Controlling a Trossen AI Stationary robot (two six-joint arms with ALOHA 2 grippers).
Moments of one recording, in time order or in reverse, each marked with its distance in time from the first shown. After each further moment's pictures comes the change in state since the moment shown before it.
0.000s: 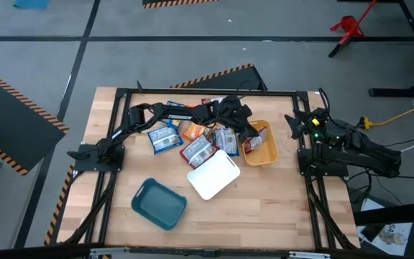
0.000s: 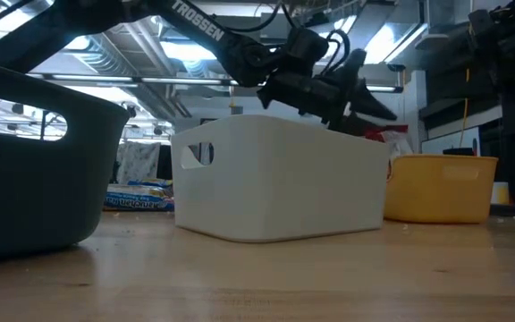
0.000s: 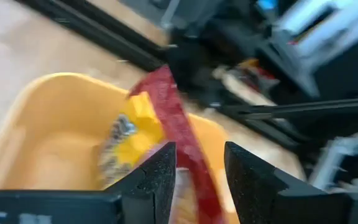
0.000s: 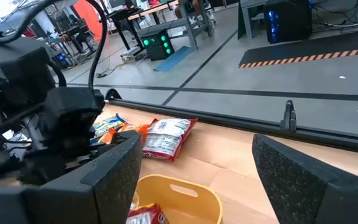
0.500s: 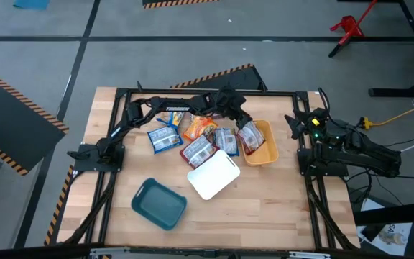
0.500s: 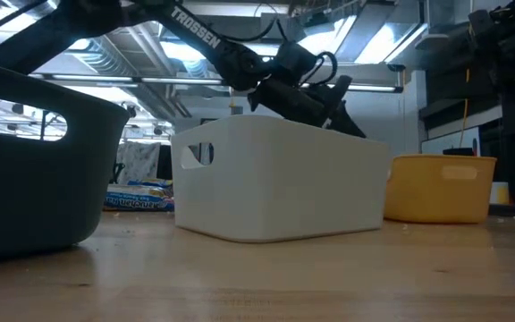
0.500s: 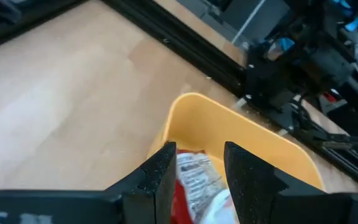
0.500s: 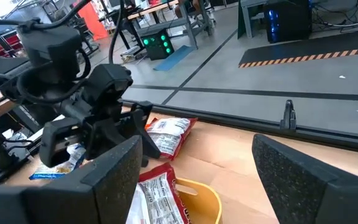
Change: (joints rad) left arm 0.085 -0.015 0.000 -0.091 -0.119 0.018; right arm 0.000 0.000 0.000 -0.003 -0.005 0.000
